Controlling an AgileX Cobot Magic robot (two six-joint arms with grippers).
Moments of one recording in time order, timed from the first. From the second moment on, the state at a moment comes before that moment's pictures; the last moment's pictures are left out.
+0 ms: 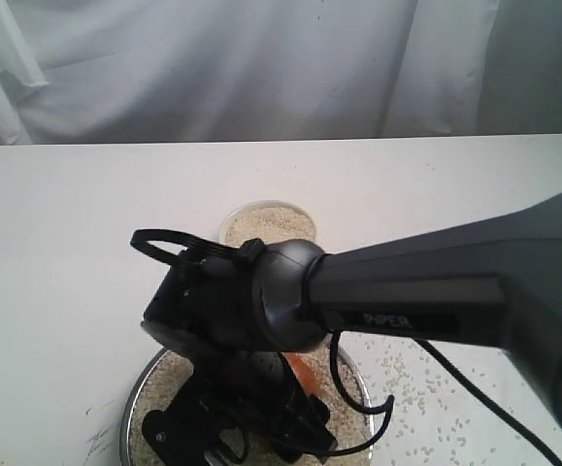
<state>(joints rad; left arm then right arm) 0.03 0.00 0.00 -0.01 0.33 -0.02 1.16 2.16 -1.42 -0.27 1.02 -1.21</state>
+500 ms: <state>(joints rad) 0.03 0.00 0.00 -0.01 0.33 -0.02 1.07 2.15 -1.43 0.04 0.95 -1.36</state>
